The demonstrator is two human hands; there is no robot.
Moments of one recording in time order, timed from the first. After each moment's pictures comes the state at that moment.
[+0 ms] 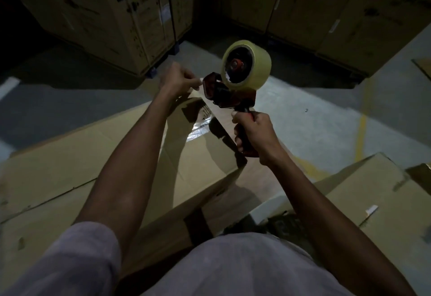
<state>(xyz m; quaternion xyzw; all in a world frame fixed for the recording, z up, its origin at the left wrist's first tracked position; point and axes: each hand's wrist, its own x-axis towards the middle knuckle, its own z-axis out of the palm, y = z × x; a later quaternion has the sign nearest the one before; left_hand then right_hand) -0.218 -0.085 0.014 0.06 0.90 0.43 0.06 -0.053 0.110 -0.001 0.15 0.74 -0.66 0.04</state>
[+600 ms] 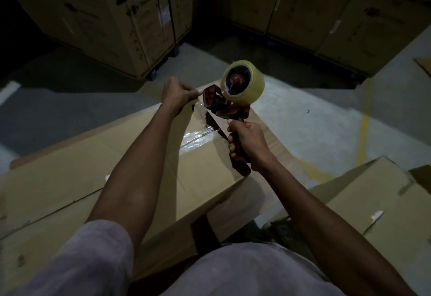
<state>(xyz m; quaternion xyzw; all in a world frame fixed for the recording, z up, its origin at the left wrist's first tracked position) -0.257 -0.093 -0.049 0.01 0.85 0.52 0.07 -0.078 0.096 -0.030 0.20 0.66 -0.71 0.07</state>
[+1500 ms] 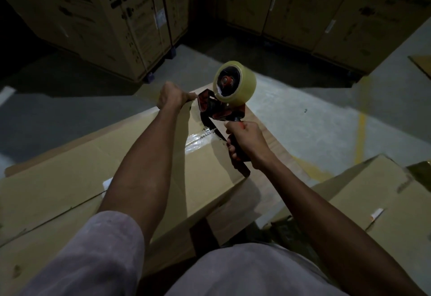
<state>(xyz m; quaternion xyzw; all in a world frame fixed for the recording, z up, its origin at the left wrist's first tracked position) -0.272 -0.077 -0.045 -0.18 0.85 0.48 0.09 -0.087 0.100 -0.031 0.21 0.72 -0.65 0.08</state>
